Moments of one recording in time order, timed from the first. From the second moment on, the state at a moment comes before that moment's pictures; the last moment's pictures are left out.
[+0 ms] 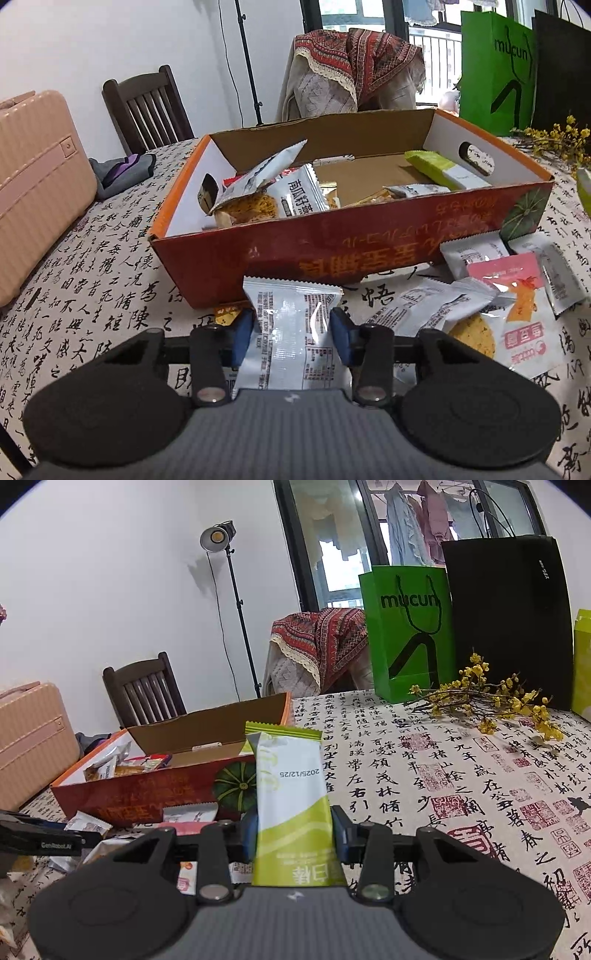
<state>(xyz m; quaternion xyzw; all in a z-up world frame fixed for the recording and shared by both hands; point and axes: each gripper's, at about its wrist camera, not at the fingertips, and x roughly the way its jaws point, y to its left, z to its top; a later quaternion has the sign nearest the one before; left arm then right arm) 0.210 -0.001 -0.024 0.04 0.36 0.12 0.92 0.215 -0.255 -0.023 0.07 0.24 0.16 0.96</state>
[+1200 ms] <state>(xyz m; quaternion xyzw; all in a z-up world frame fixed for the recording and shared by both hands) 0.177 -0.001 0.072 -0.06 0.25 0.03 0.97 0.203 -0.236 0.015 0.05 0.21 0.18 0.96</state>
